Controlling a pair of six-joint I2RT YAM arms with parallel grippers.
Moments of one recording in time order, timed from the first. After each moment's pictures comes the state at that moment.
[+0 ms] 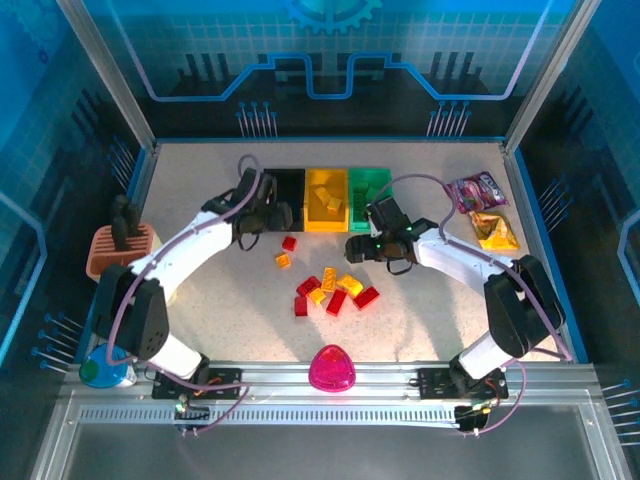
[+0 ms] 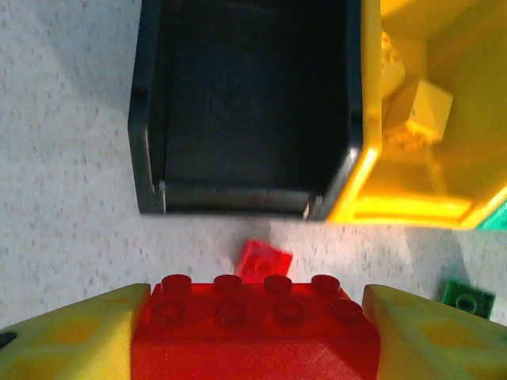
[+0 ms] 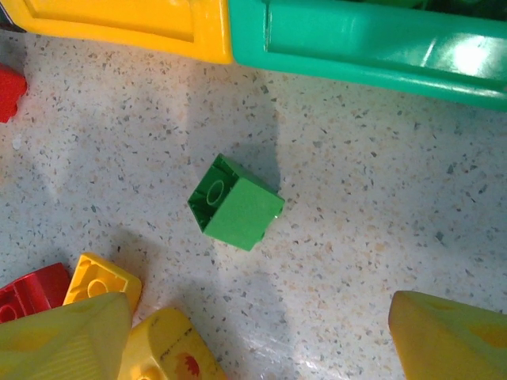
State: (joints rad) left arm -0.37 1.57 1.21 -0.58 -0.08 -0.52; right arm 0.54 1.55 0.99 -0.50 -0.03 0.40
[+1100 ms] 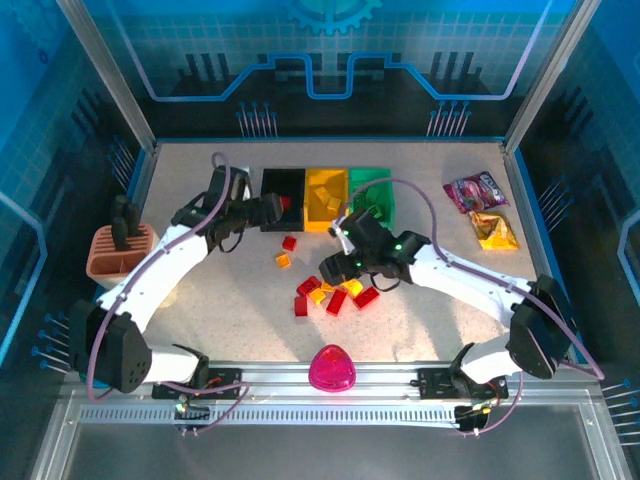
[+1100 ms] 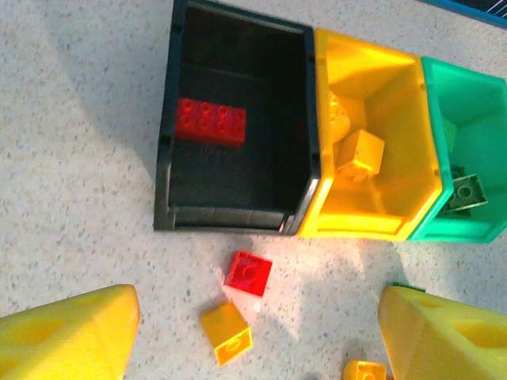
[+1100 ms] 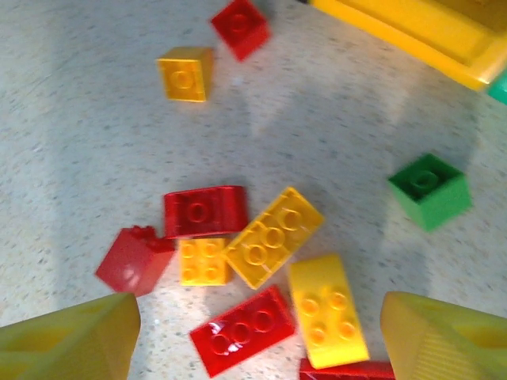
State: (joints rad) left arm -0.31 1.32 1.08 -0.54 0.00 -0.51; right arm 0.83 1.45 1.09 -0.60 -0.03 0.29
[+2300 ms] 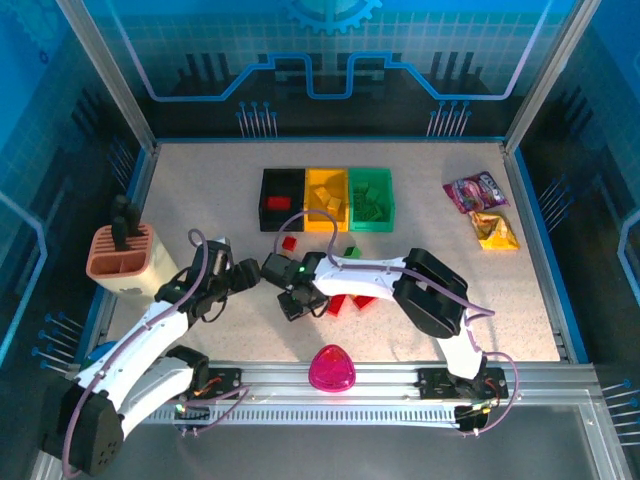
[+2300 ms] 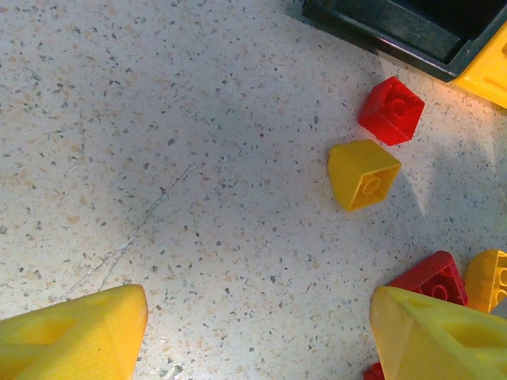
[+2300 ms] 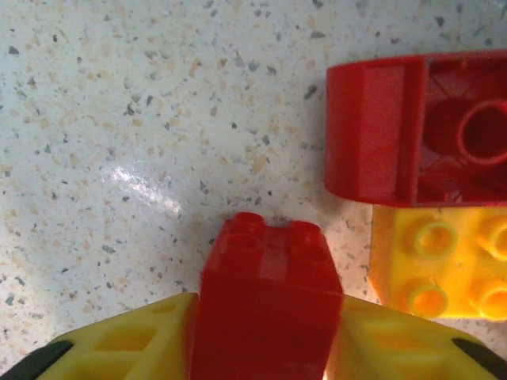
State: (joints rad) left arm -0.31 0.89 0.49 -0.47 -0.04 -0.67; right arm 1.11 2.03 1.45 -0.79 0.05 0.59
